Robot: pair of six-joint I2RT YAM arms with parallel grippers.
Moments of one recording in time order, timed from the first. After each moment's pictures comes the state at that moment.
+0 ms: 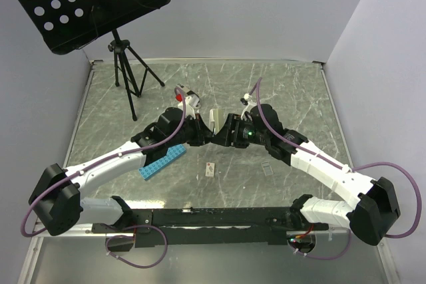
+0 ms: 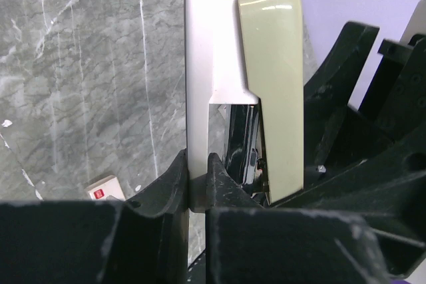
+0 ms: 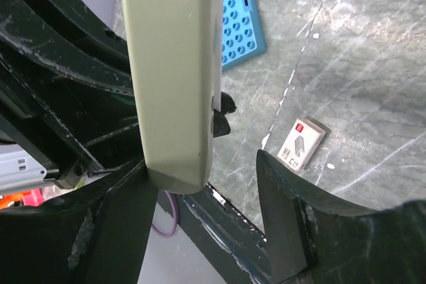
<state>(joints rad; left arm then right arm) -0.77 1.26 0.83 0.02 0.16 -0.77 0.68 1.14 0.84 -0.24 -0.31 0.77</state>
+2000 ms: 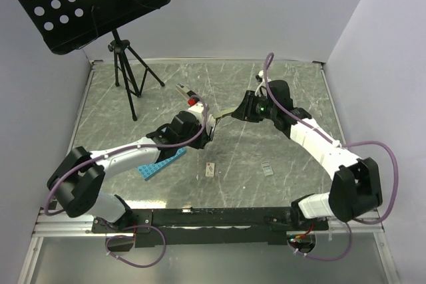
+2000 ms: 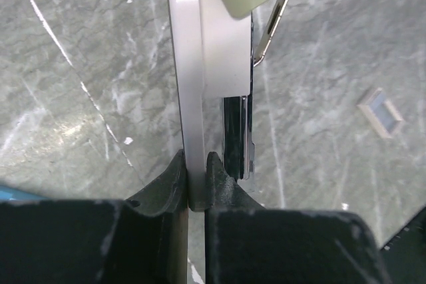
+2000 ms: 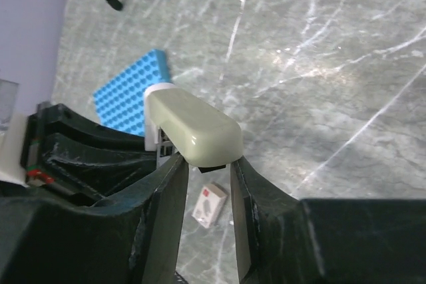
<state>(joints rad) -0.78 1.43 0.81 0.05 -0.01 -0.42 0.36 1.34 1.00 -0.22 -0.38 0.52</state>
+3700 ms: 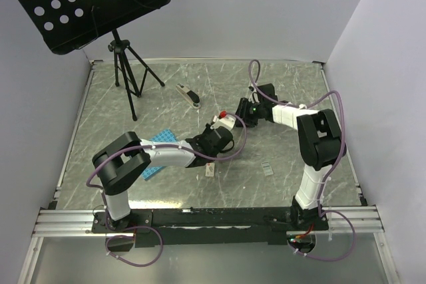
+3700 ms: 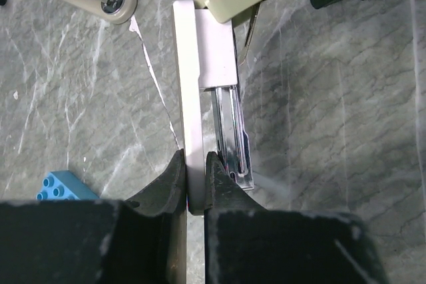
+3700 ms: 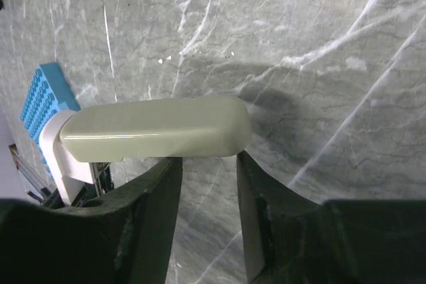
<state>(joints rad) -1.02 1.80 1.01 0.06 -0.72 -0.12 0.26 1.87 1.10 -0.13 -0.48 0.52</state>
